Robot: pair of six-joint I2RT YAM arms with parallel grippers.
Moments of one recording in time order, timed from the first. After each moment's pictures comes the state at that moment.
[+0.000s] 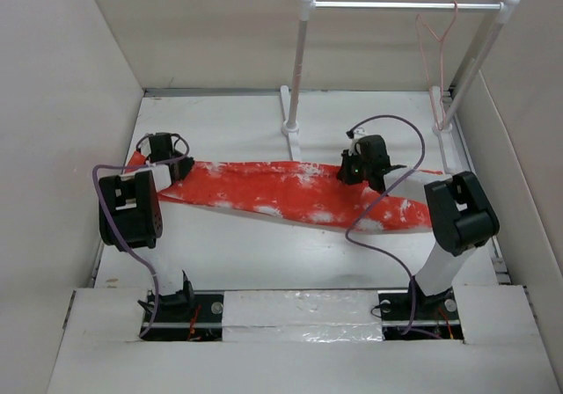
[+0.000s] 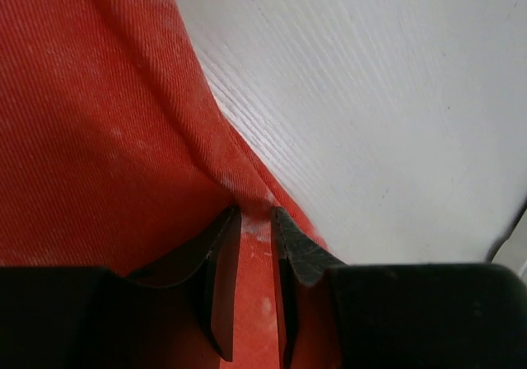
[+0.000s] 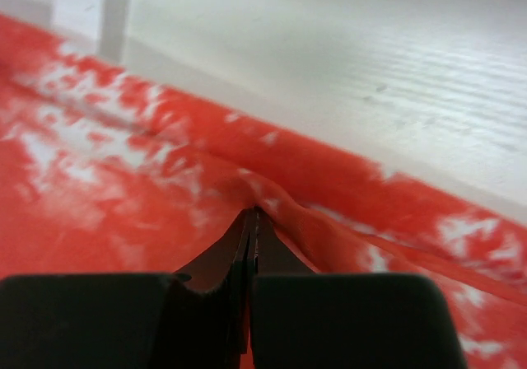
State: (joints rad) left arm 0.14 1.77 0.91 0.07 0.00 -0.88; right arm 0.35 1.72 0.89 0.14 -0.16 0.21
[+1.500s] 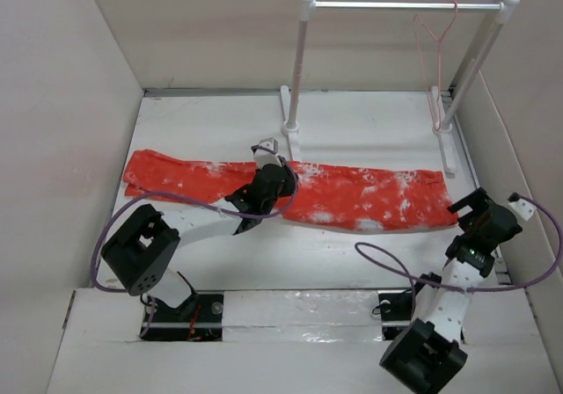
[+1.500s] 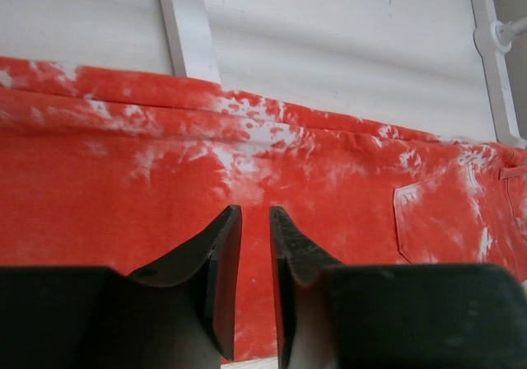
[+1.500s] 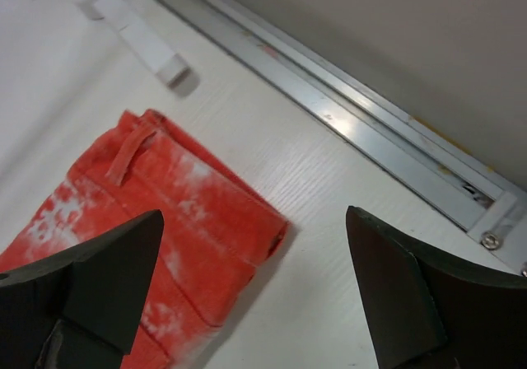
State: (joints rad) left arm -0.83 1.51 0.78 0.29 -0.41 -0.75; right arm -0.67 0.59 0.33 -0.12 -0.03 0.31
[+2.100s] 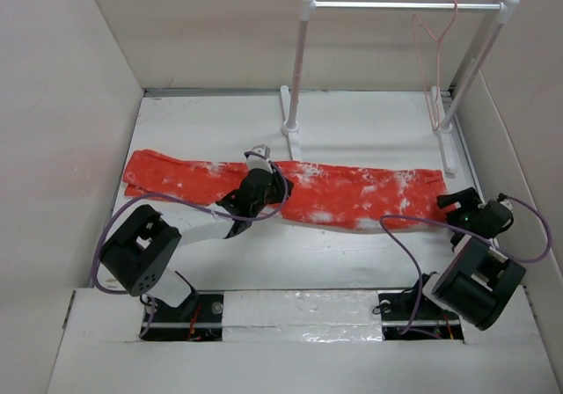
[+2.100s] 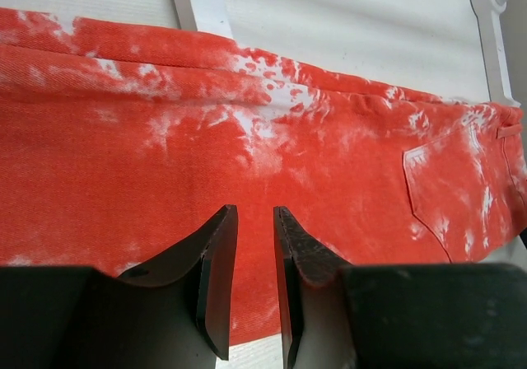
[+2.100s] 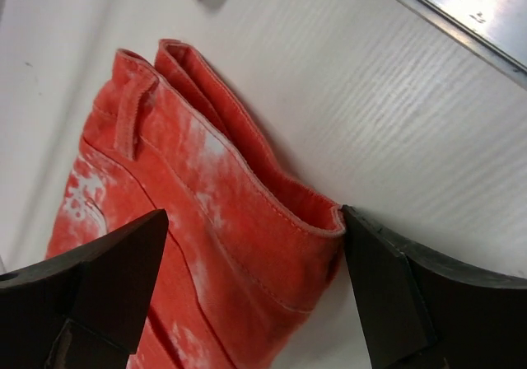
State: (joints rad) left arm -0.75 1.48 0.64 0.41 -0.22 -0.75; right arm -0.74 1.19 0.28 0.33 -0.39 0.54
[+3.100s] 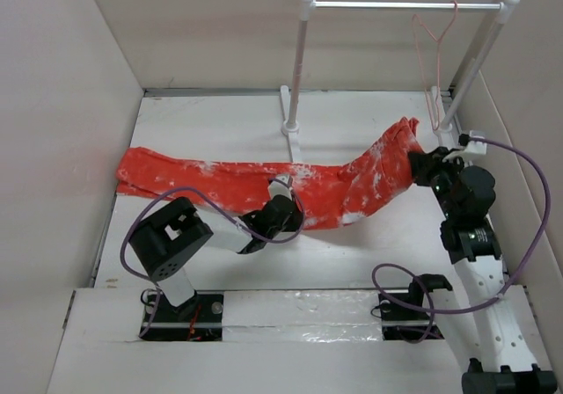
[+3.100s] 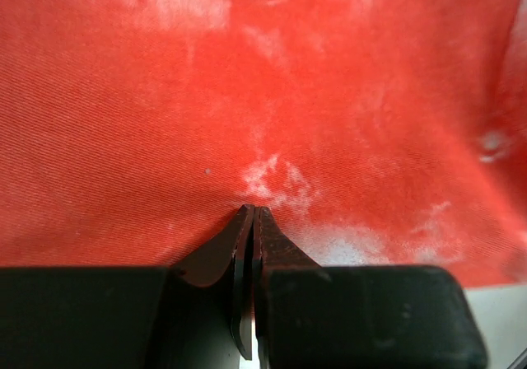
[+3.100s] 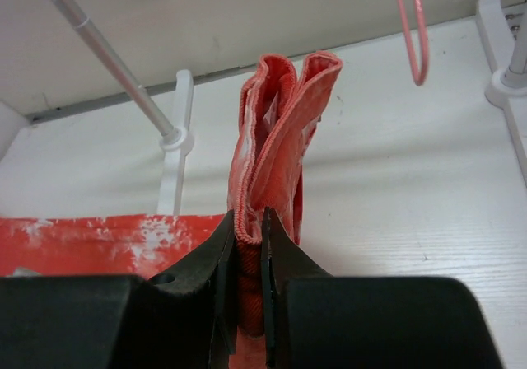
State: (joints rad) left arm -0.92 1.64 0.58 0.47 -0.26 -0.80; right arm 0.01 0.62 0.68 -0.10 -0.09 0.35
